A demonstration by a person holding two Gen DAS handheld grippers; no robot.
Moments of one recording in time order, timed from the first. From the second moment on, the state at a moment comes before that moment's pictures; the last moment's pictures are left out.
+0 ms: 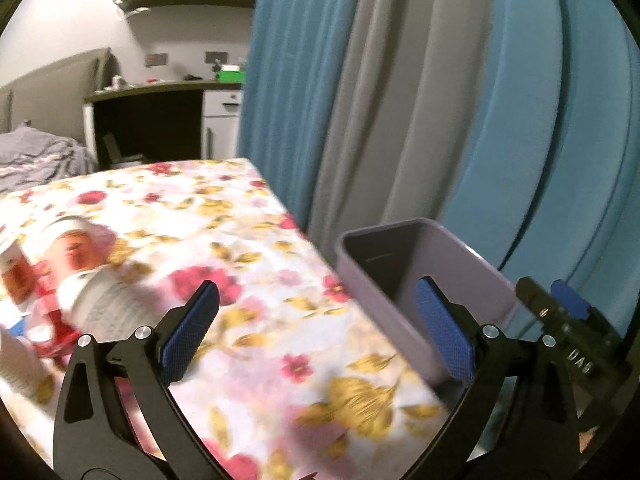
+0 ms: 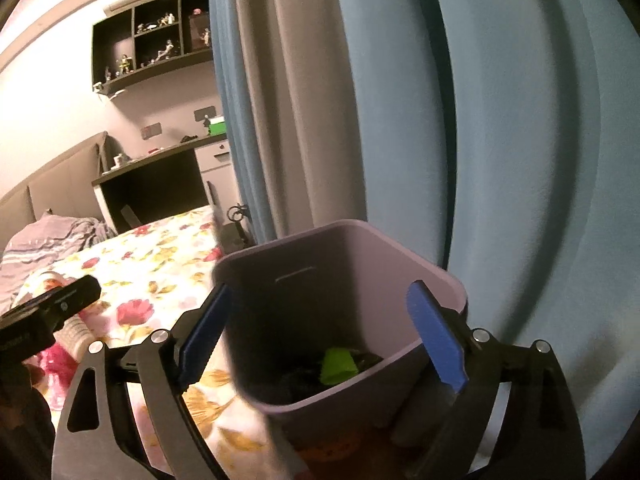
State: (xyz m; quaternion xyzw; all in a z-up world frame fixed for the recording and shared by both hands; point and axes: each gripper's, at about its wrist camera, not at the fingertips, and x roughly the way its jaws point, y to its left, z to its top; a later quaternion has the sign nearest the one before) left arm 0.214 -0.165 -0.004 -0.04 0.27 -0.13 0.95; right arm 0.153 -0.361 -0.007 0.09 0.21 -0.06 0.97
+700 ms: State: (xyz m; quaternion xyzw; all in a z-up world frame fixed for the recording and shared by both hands) left arm 0.109 0.061 -0.033 -0.07 0.29 0.09 0.95; right arm 0.125 -0.198 -0.007 0.05 0.23 0.09 0.97
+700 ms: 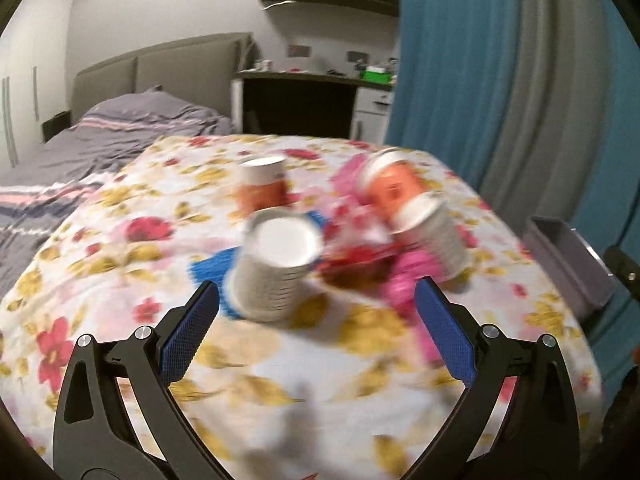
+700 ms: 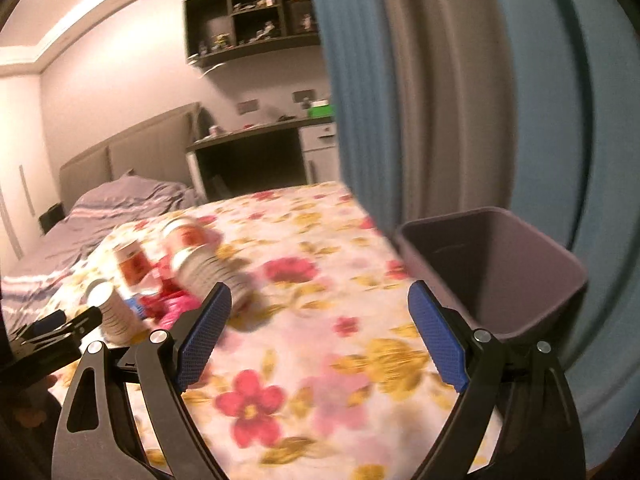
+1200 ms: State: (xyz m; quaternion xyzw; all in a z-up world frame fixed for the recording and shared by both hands) left arm 0.150 0.090 -0.055 -0.07 0.32 0.10 0.94; right arm 0.134 -0.139 -0.016 0.01 0.25 0.14 0.96
